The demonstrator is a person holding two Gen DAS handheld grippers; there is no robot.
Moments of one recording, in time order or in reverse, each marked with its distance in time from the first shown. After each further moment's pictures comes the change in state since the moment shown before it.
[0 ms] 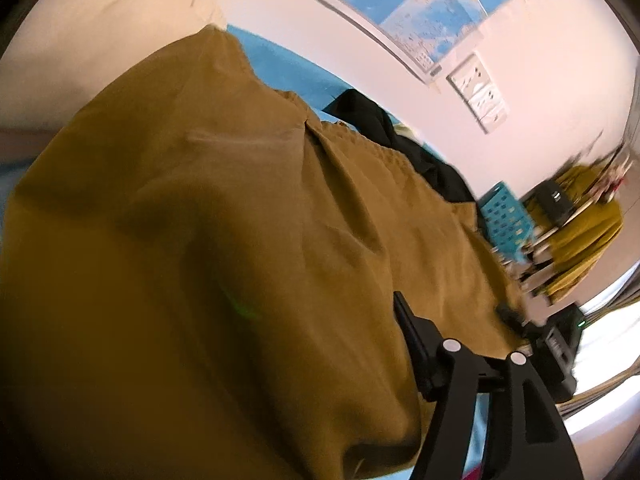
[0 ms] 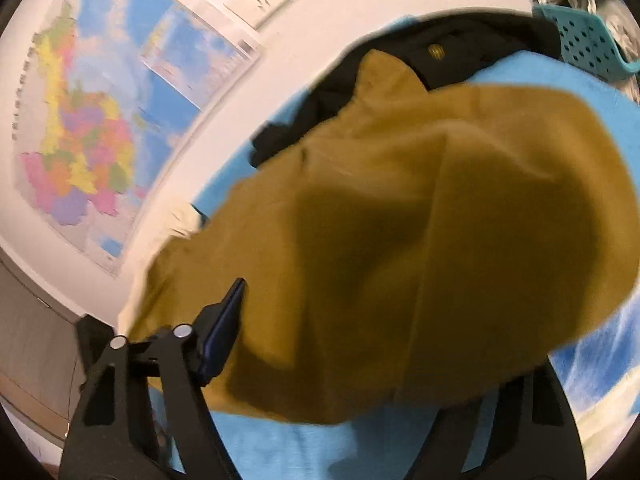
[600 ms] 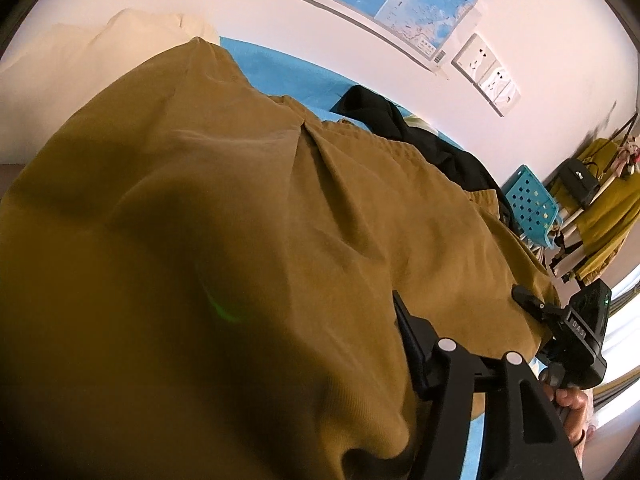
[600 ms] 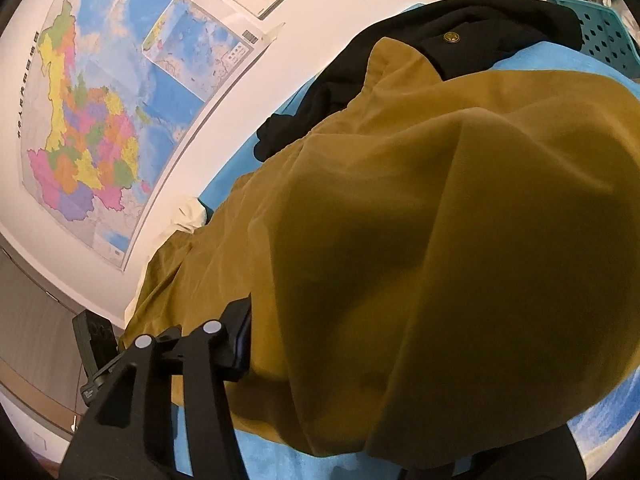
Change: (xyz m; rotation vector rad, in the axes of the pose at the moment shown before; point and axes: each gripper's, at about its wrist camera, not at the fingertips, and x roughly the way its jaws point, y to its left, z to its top) left arm 0.004 -0.012 -0.001 0.059 -0.009 0.109; right arm 0.011 -0.005 0.007 -0.011 0.041 0.052
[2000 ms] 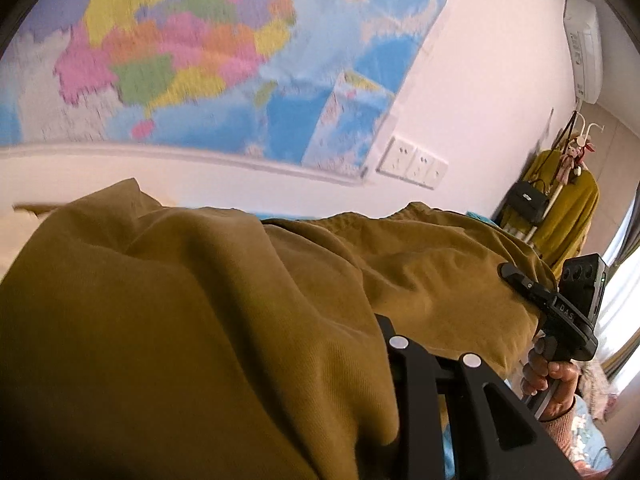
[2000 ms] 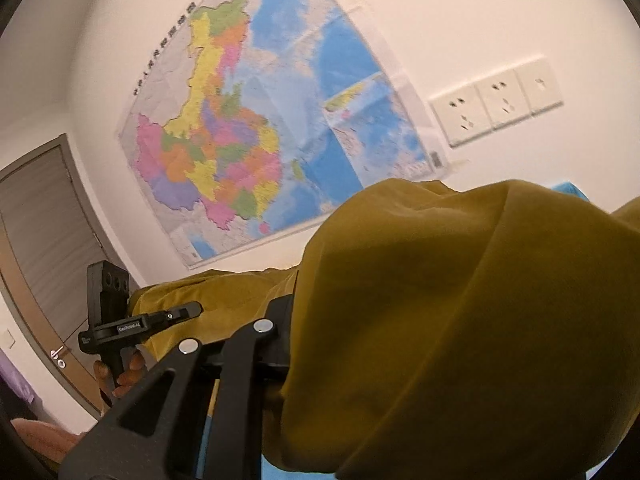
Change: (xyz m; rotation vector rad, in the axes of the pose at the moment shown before) left arm -0.155 -0.042 0.086 0.191 -0.263 -0.065; right arm -0.058 0.169 0.080 -0.413 -0.191 0.254
